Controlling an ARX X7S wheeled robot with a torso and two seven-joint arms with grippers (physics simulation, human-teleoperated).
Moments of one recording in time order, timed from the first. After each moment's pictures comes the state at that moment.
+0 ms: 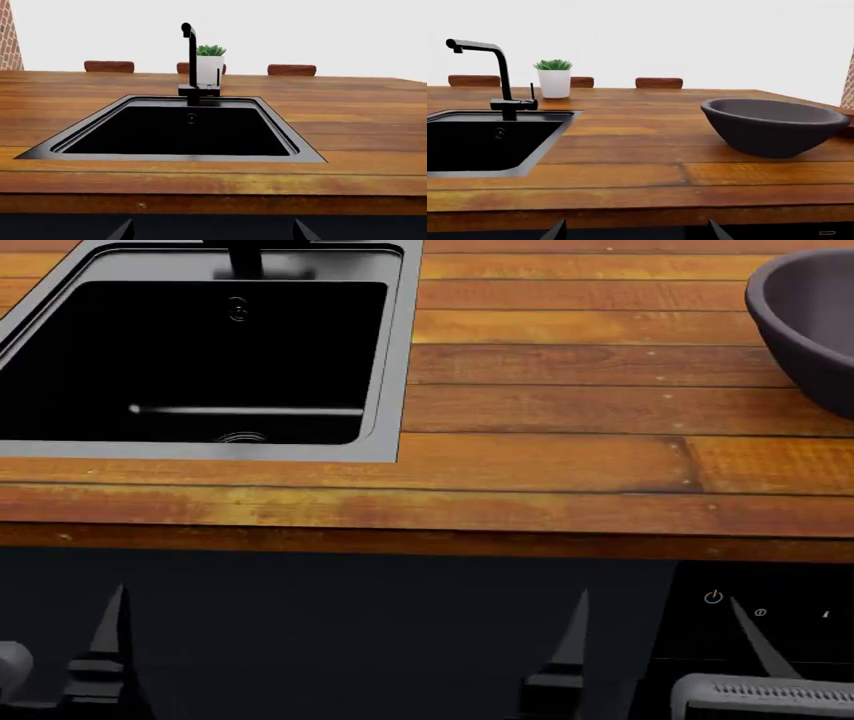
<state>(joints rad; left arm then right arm) -0.11 -0.17 -0.07 0.75 -0.27 -0.82 -0.10 0.08 0.18 0.08 -0.82 0.22 0.80 0.14</state>
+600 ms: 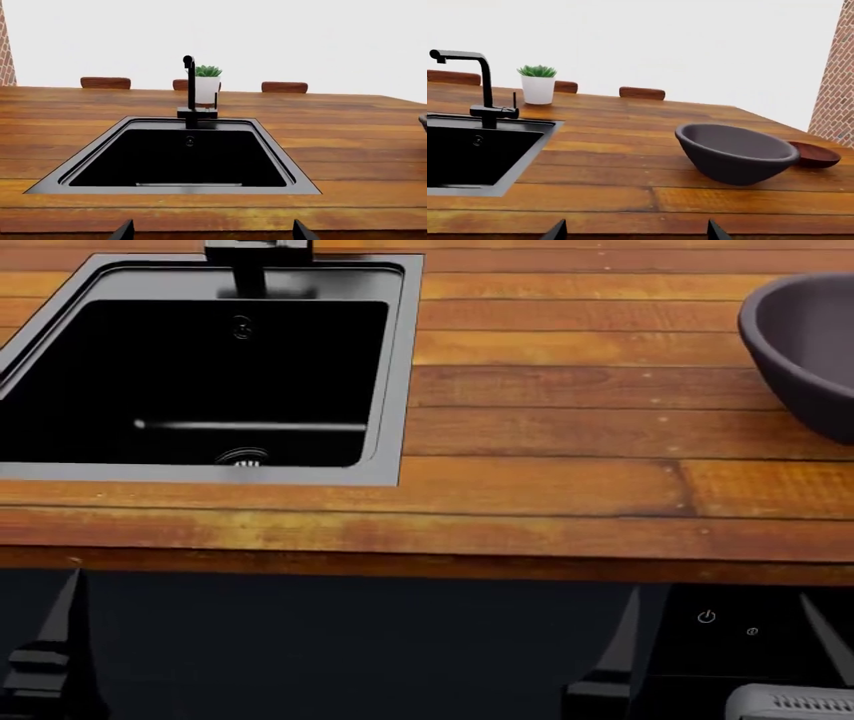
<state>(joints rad) -0.13 -0.21 -0.19 0.83 -0.37 -0.88 -0.04 0.12 0.29 0.17 -1.03 0.36 1.05 0.24</state>
